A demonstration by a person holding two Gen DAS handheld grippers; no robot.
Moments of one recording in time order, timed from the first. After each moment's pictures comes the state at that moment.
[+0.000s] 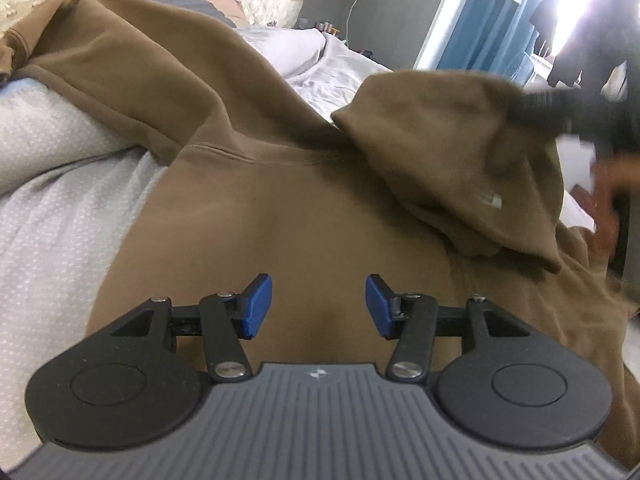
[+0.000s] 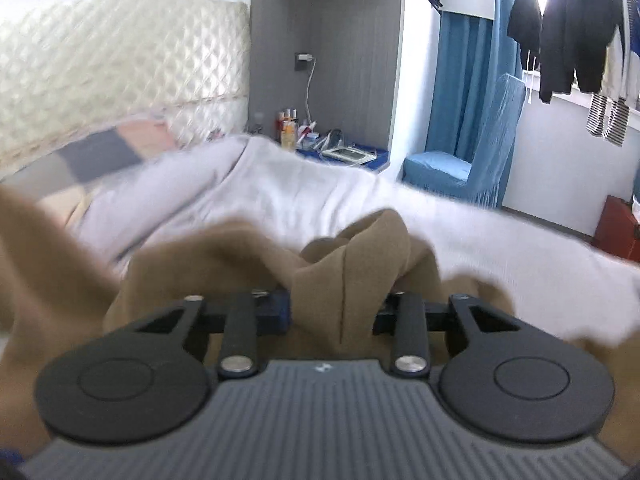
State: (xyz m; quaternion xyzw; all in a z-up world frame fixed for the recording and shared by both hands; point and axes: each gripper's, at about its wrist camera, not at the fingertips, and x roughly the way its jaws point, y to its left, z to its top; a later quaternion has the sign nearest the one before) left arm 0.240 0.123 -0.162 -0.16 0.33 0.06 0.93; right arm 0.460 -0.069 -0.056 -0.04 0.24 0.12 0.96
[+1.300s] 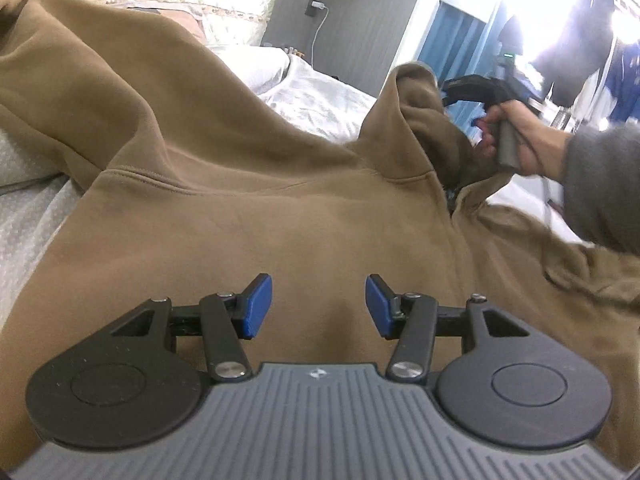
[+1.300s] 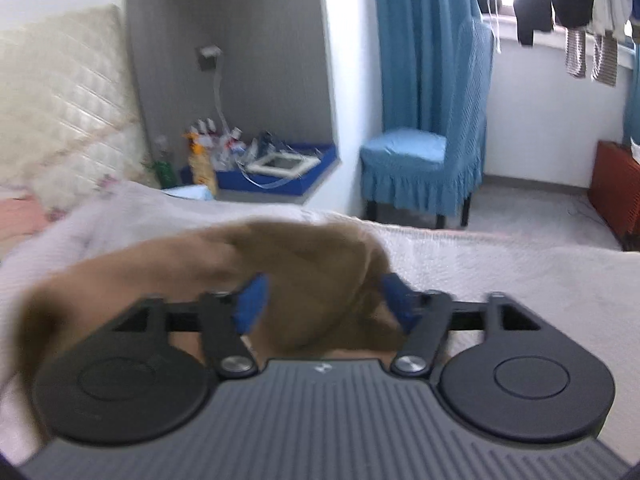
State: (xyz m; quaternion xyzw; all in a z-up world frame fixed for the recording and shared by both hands) left arm 0.291 0.131 -0.201 -0.16 0.27 0.02 0.95; right arm 0.710 -0.104 -0.100 0.05 0.25 0.07 0.96
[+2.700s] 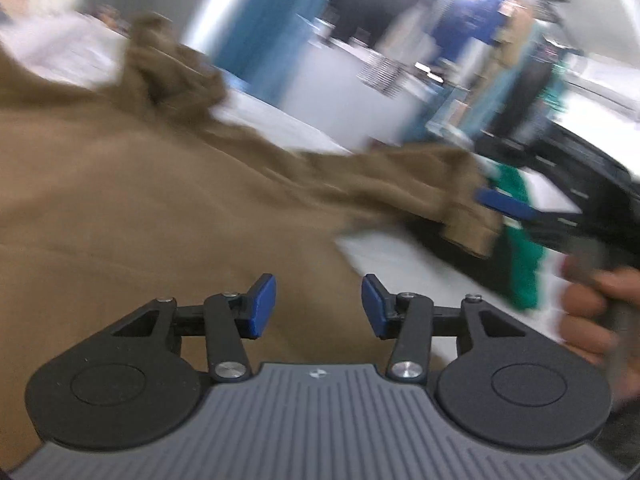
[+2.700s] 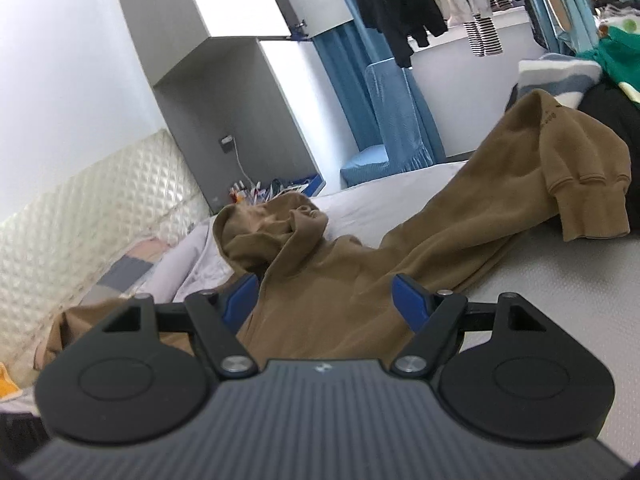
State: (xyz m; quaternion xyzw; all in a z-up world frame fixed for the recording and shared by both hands) left arm 0.140 -0.079 -0.133 -0.18 0.31 -0.27 0.89; right arm 0.213 -0.322 -0.035 0.21 0.20 0.07 0.95
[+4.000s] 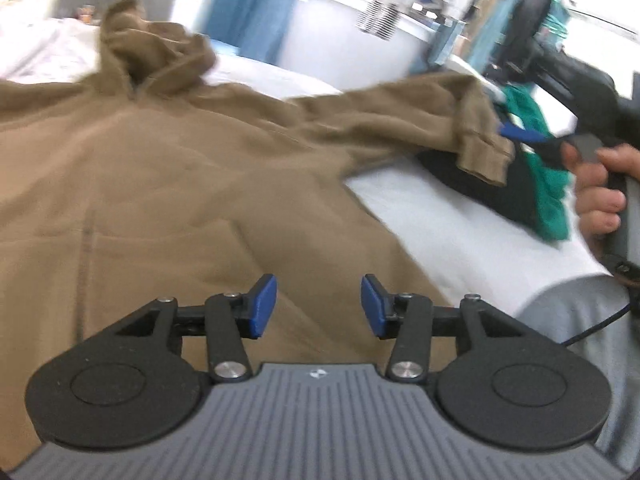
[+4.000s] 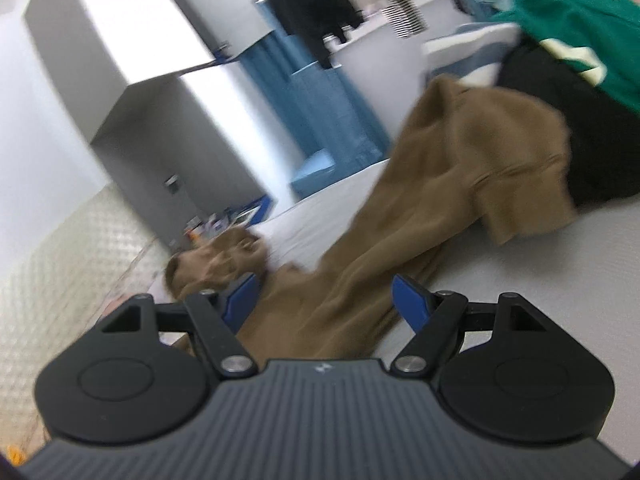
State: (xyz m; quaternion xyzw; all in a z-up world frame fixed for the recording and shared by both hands) left arm 0.131 -0.100 -0.148 -0.09 0.36 -0.24 0.90; right arm 0.223 -0.416 -0.041 0.30 0.21 -0.02 0.93
